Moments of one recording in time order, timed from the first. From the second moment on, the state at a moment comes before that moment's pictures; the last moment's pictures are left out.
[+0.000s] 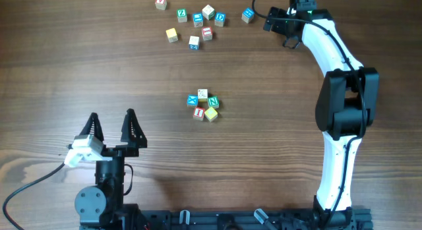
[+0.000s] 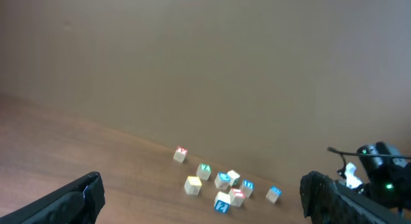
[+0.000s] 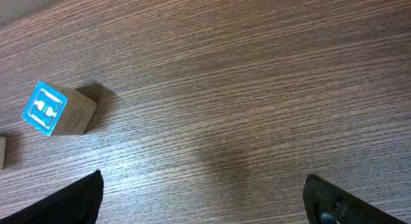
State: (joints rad) left arm -0.01 0.01 0.16 0.02 -0.03 -0.39; right arm 0.10 2.37 1.97 -0.58 0.02 0.38
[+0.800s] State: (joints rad) left arm -0.01 0.01 0.01 -0.07 -0.03 -0.39; right arm 0.10 2.37 1.97 -0.58 0.02 0.38
